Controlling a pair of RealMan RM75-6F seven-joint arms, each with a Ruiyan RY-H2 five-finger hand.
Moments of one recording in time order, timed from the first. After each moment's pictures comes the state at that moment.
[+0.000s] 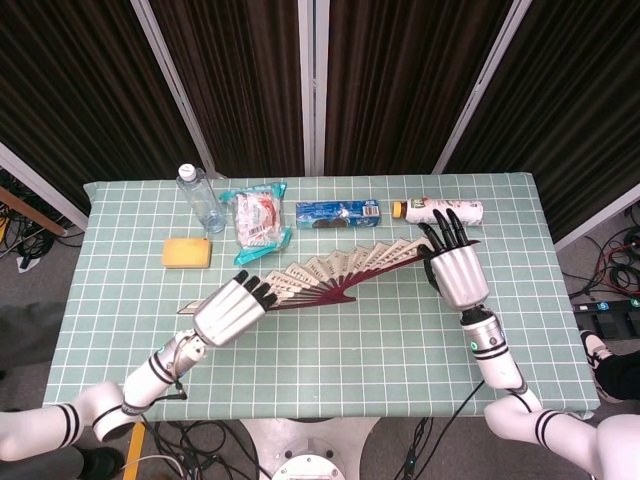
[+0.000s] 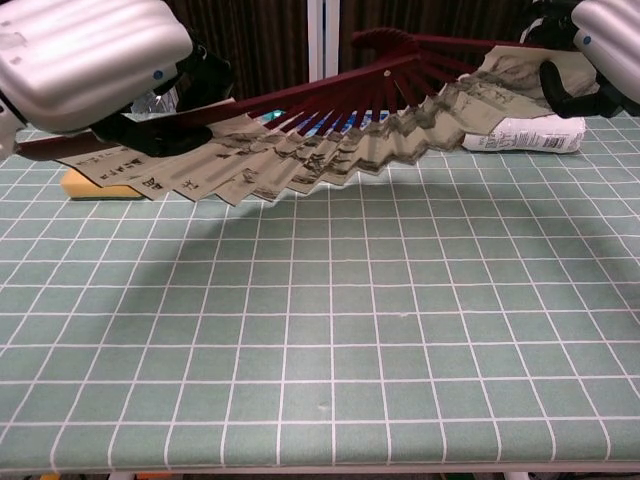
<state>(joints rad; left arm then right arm) -0.67 -1.52 -0.10 -1.43 1.81 1.30 0.55 0.59 -1.65 0.13 -1.05 -1.51 1.44 -0.18</state>
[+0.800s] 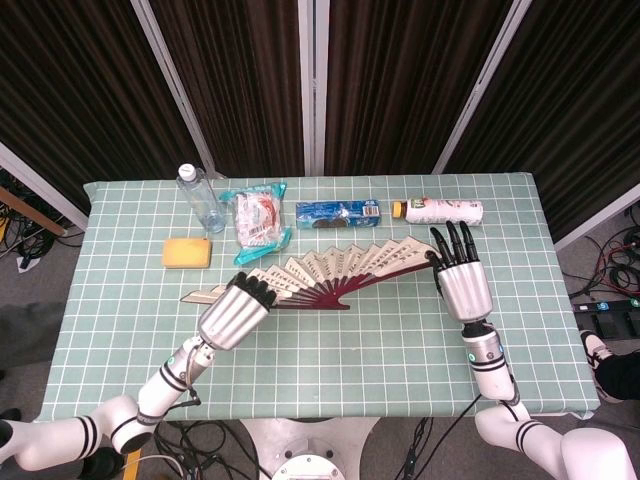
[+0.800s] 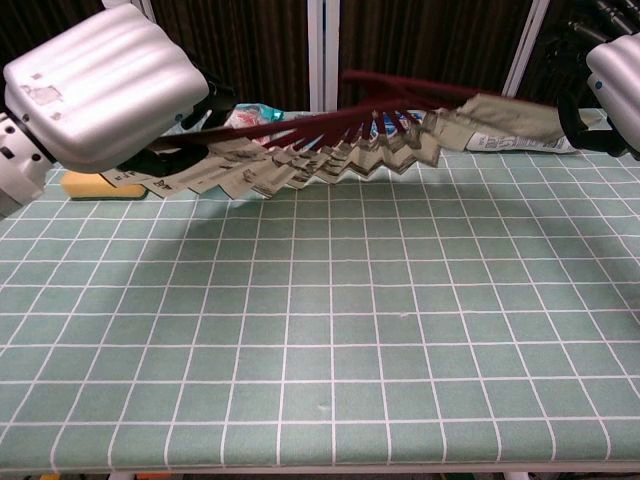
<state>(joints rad) -0.62 -1.63 -0.10 -1.42 1.75 1.30 0.80 0.53 -1.83 0.14 -0.77 -1.54 1.55 -0.17</state>
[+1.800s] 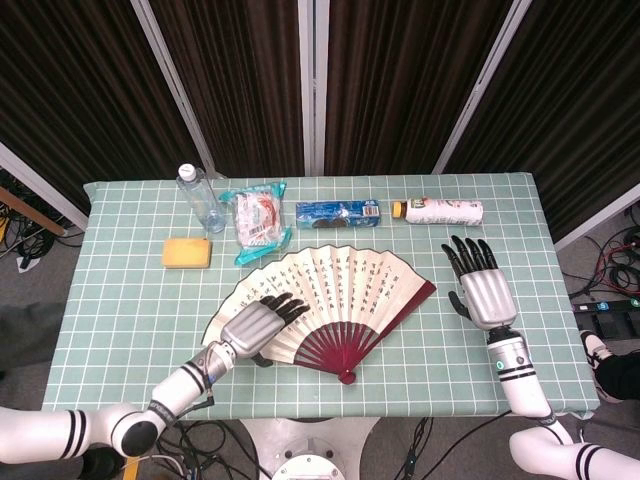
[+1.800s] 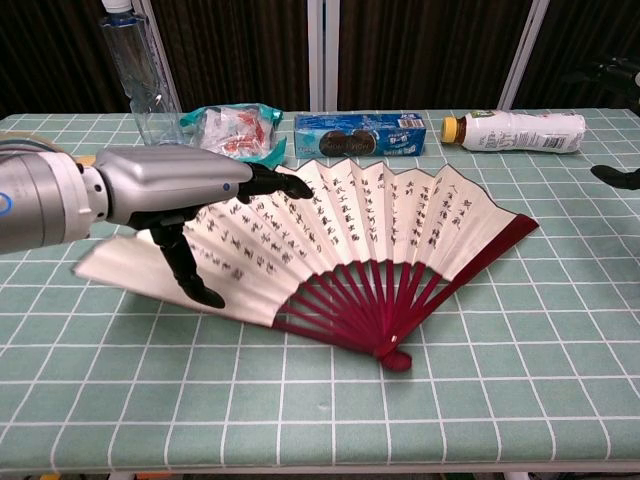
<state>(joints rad) -0.75 -1.45 -0.17 -1.81 1.09 0.74 0.53 0.44 -1.44 0.14 -1.41 -1.35 1.25 -0.26</state>
